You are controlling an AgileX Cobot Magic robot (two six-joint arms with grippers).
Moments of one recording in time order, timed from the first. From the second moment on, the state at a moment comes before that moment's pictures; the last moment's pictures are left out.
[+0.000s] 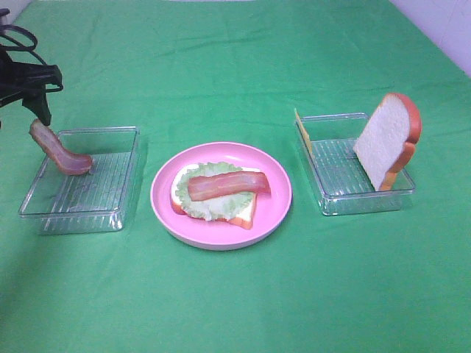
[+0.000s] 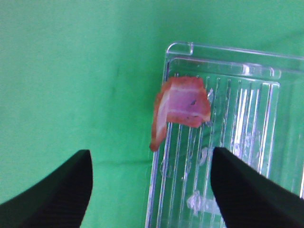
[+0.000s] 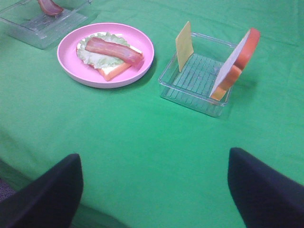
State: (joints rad) left arm -0.06 1.93 -1.42 -0.01 0.80 -0.26; right arm 0.49 -0.01 -0.51 0.03 1.07 -0.11
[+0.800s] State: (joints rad) left arm -0.06 2.03 -1.42 -0.02 0.69 -0.26; right arm 0.49 -0.01 -0.51 0.03 1.07 -0.11
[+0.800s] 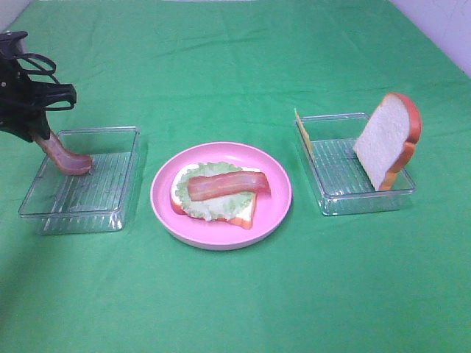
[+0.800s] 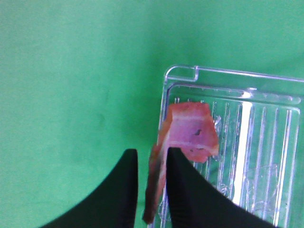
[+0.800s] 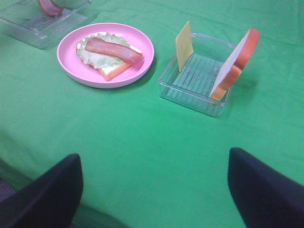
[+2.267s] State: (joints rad) left arm -0.17 1.83 -1.42 -0.75 0.67 0.20; right arm 0.49 -0.01 -0.51 0.03 1.07 -0.11
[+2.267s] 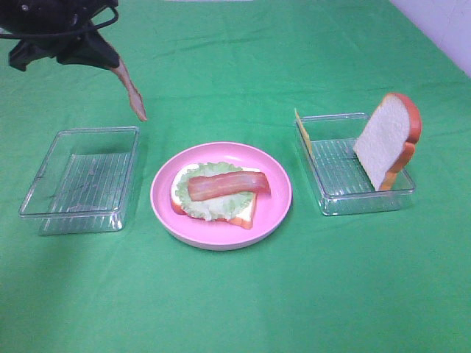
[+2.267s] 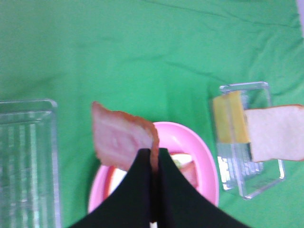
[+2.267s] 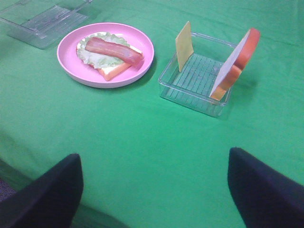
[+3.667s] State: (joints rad) left arm -0.45 2.07 -1.42 -0.67 0.68 0.24; right arm 0.49 -0.01 -0.51 0.03 1.07 -0.11
